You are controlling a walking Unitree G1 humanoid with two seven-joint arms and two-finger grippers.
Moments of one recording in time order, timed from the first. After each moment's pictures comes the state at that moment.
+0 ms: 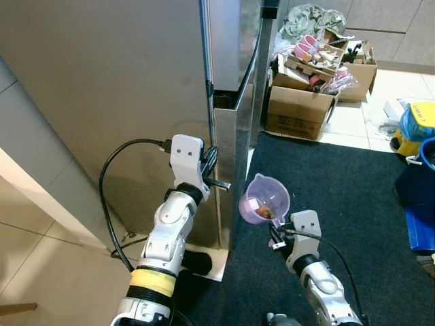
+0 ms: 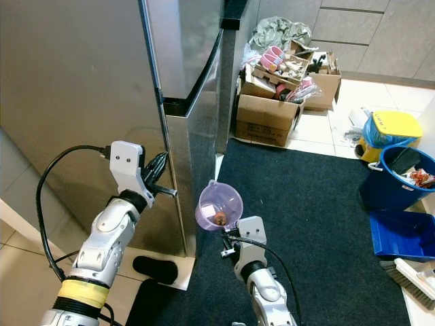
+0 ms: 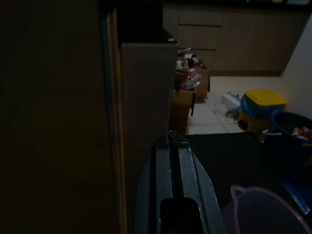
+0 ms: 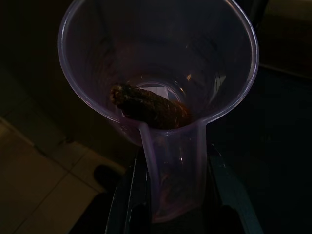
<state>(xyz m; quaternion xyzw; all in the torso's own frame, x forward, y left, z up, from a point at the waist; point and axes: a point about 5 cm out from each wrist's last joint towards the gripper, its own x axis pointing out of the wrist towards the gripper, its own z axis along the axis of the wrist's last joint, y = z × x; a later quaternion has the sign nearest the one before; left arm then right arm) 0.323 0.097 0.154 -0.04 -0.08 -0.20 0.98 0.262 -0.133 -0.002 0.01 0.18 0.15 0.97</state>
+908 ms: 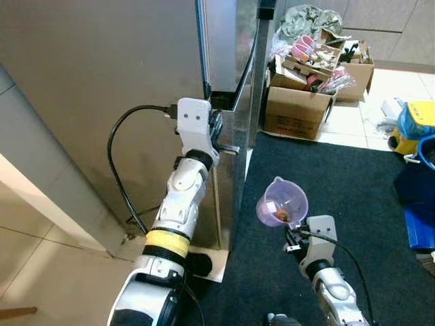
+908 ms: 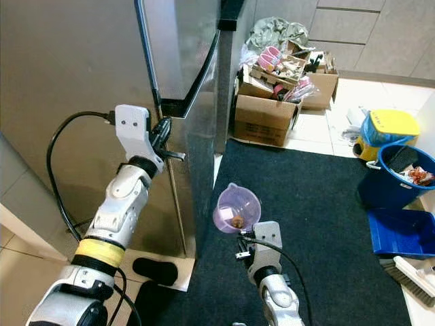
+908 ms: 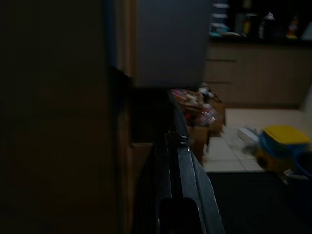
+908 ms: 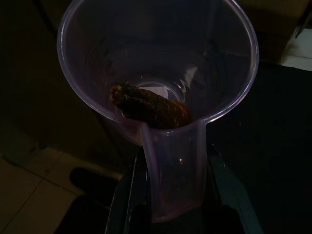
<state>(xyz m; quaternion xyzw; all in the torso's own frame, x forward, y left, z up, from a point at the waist) 0.363 0.091 0.198 -0.03 -0.14 -0.14 0.98 0.256 -0.158 -0.011 0.02 0.19 0.09 0.98</state>
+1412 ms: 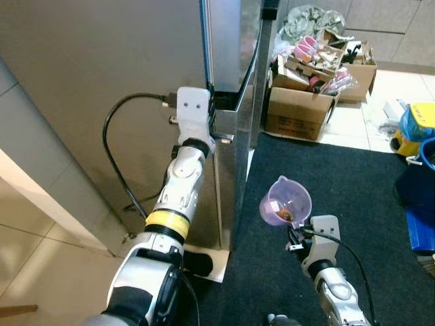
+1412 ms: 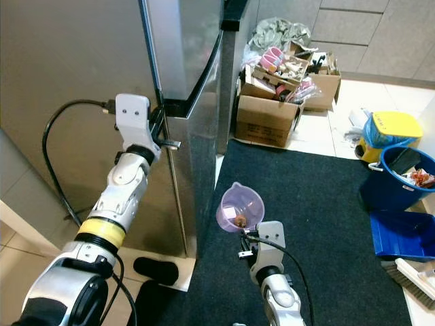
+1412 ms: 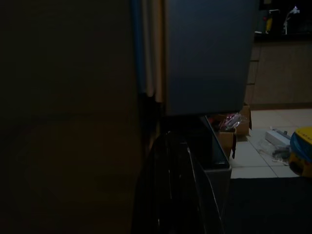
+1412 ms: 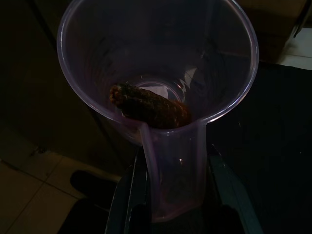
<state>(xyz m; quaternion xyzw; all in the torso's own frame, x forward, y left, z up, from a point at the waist) 0.385 0.091 0.209 0.01 -0.15 -0.12 0.98 0.257 -0.160 -0.011 0.03 0.19 0.08 0.98</state>
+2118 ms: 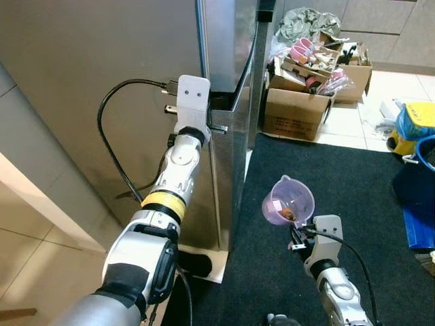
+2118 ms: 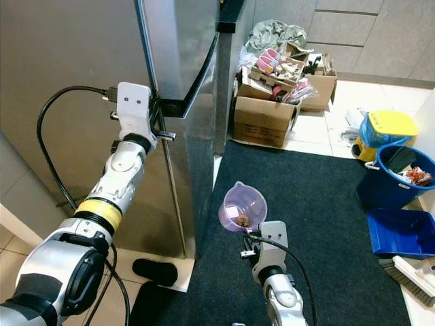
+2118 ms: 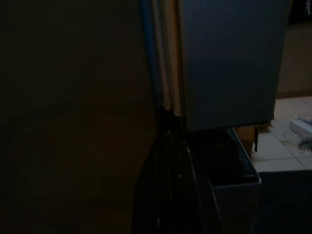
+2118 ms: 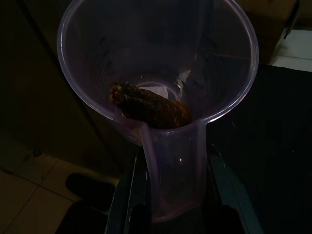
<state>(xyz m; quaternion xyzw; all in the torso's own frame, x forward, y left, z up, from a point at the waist) 0.400 0.105 0.207 0.06 -0.13 -0.08 0.99 0.257 -0.164 -0.010 0.02 0.19 0.08 0.98</state>
